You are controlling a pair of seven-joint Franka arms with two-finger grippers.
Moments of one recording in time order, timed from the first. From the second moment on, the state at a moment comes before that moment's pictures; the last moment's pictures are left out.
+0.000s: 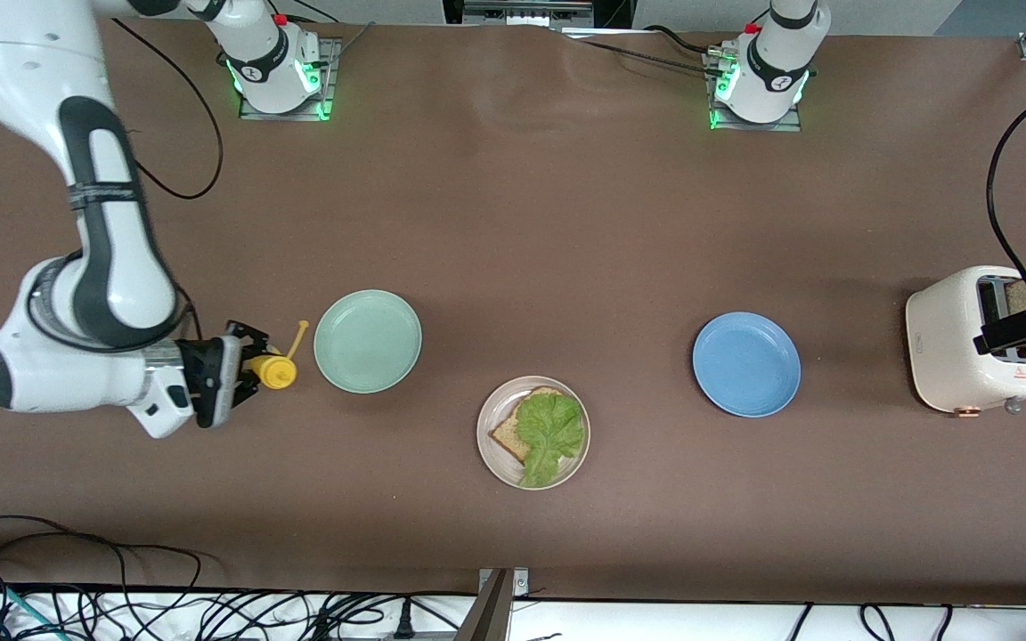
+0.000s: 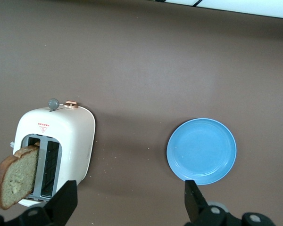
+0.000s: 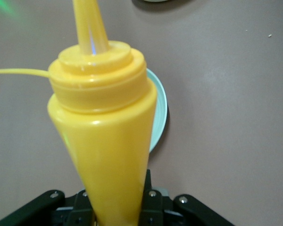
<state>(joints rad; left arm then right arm) -0.01 0.44 0.18 -1.14 -0.06 1.56 0.02 -0.05 0.73 0.05 -1.36 0.49 1.76 -1.55</state>
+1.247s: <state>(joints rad) -0.01 0.44 0.18 -1.14 -0.06 1.56 0.02 -0.49 1.10 0.43 -1.30 0.54 1.66 -1.94</state>
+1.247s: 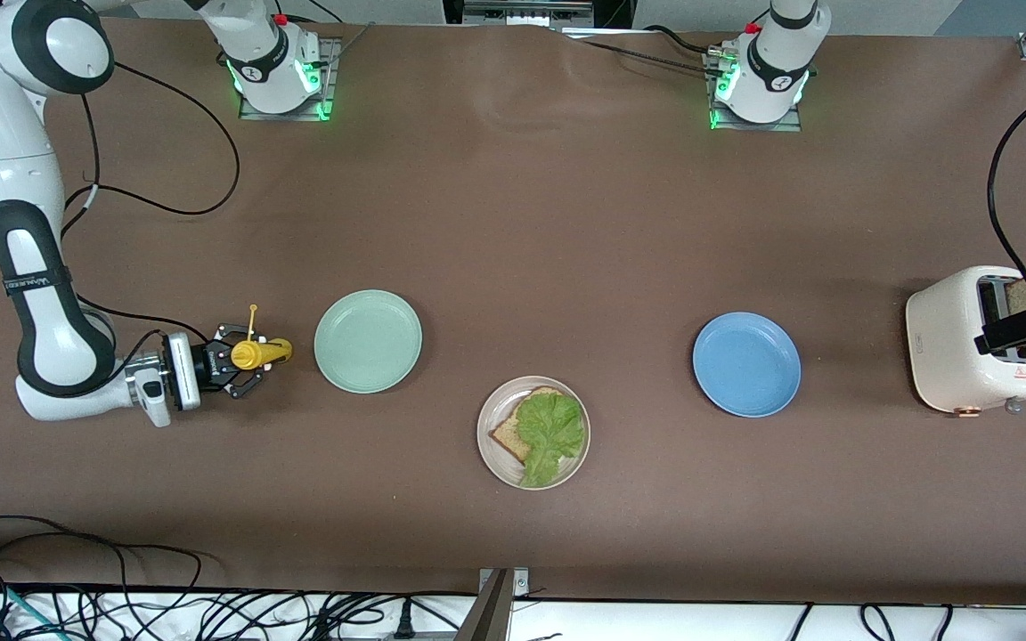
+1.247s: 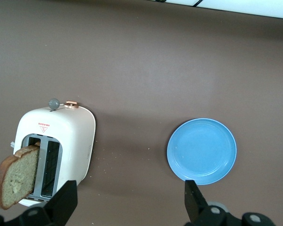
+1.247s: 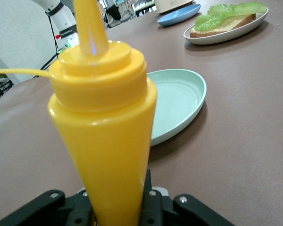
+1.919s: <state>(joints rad) -0.01 0.44 0.18 -1.14 -0.06 1.56 0.02 -0.52 1.11 0.44 -1.28 0.54 1.66 -1.95</state>
